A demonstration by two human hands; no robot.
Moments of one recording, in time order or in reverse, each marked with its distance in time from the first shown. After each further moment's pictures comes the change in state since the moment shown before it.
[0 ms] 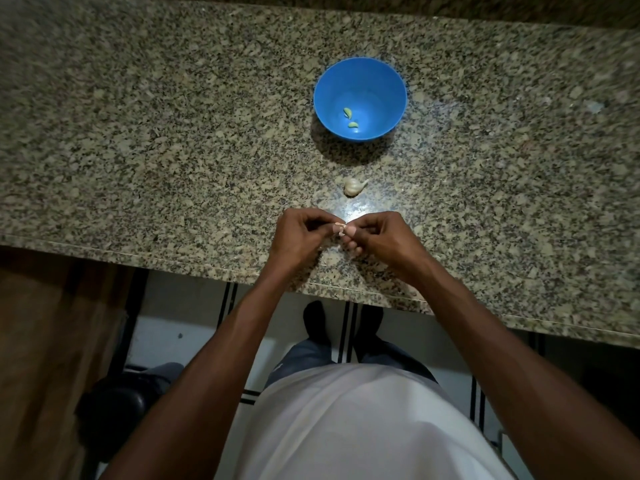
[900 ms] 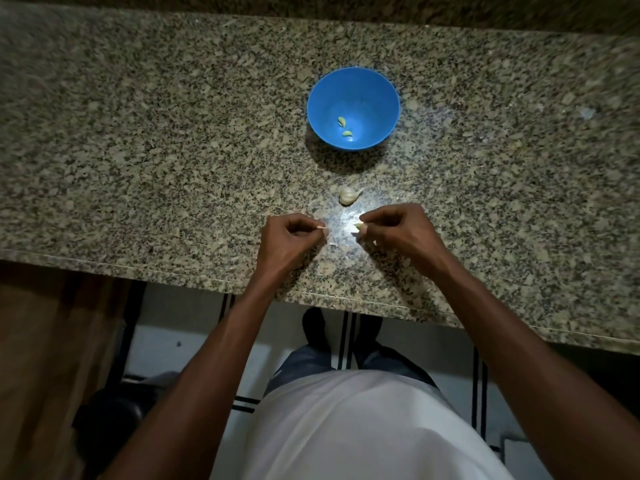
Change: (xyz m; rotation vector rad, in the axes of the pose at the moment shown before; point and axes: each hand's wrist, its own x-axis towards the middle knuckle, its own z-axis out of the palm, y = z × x) left_hand 0.006 -0.007 -0.010 -0.047 0.052 -0.024; right_hand 0.011 -0.009 -0.040 -0.175 0.127 -0.067
